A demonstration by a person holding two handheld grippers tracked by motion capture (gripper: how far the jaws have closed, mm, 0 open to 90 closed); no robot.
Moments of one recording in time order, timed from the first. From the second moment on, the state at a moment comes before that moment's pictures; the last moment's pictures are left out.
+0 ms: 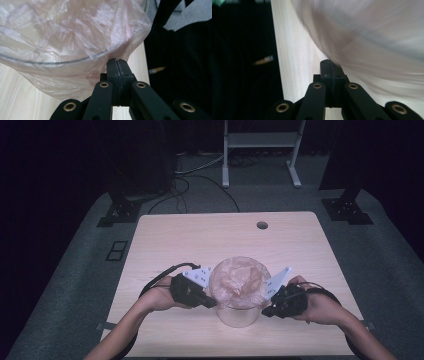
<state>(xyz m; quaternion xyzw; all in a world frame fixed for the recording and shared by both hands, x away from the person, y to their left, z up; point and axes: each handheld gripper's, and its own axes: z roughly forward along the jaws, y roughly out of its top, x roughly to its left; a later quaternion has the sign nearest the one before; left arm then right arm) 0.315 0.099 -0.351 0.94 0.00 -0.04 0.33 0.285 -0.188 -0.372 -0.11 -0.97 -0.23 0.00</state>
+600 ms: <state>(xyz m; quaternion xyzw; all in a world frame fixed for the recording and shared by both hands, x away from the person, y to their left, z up) 0.319 0.100 -0.343 0.94 0.01 -0.02 0.33 0.272 -0.220 -0.332 -0.13 -0.93 -0.34 -0.04</state>
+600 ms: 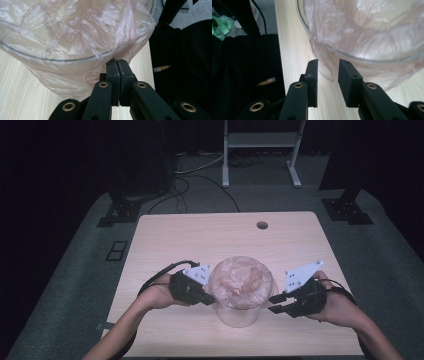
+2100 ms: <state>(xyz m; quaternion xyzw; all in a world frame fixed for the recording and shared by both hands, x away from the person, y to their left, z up) 0.313 0.087 -0.362 0.95 0.00 -0.03 0.32 0.277 -0.187 -0.366 -0.12 -0.96 -0.25 -0.04</state>
